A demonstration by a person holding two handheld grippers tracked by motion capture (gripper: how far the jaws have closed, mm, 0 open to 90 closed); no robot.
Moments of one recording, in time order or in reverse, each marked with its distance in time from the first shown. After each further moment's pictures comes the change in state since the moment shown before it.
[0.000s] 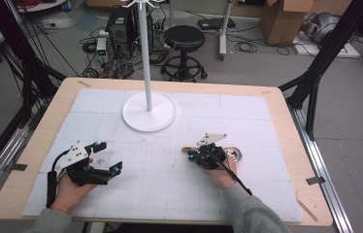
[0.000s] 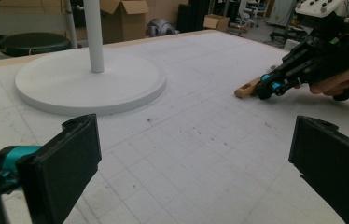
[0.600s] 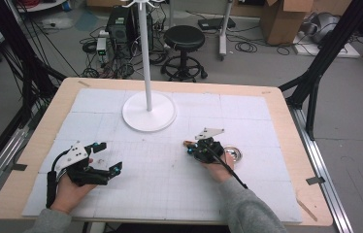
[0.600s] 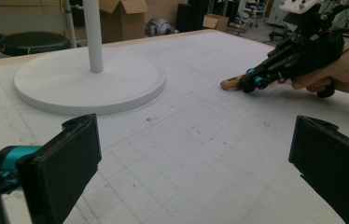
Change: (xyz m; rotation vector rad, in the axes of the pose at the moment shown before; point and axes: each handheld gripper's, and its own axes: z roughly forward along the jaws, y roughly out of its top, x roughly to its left) left arm 0.000 0.000 -0.001 0.000 -0.003 0.003; right arm -0.010 0.010 0.012 -0.017 -0.037 0.019
